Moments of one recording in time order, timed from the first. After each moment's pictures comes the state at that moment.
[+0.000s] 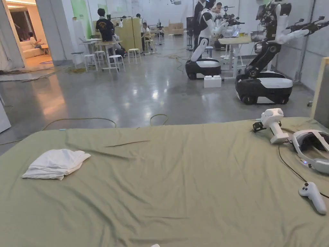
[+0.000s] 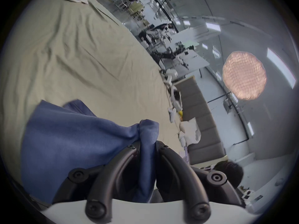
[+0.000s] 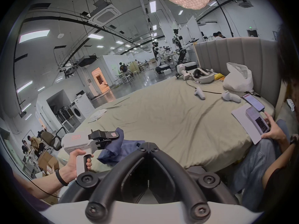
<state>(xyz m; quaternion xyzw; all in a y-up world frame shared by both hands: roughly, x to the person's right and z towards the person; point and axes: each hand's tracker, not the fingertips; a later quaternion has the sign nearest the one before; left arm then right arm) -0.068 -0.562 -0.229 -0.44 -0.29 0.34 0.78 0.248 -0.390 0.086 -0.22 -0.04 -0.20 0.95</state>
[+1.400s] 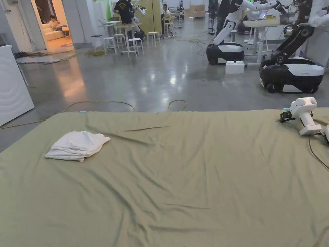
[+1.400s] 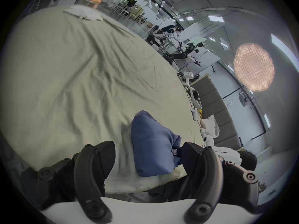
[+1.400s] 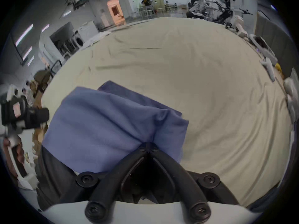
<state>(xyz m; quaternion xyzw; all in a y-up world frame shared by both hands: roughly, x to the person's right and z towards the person) -0.228 -0.573 -0.211 -0.44 -0.24 0.31 0.80 0.157 -0.552 -0.188 -0.50 0.09 -0.10 0.86</state>
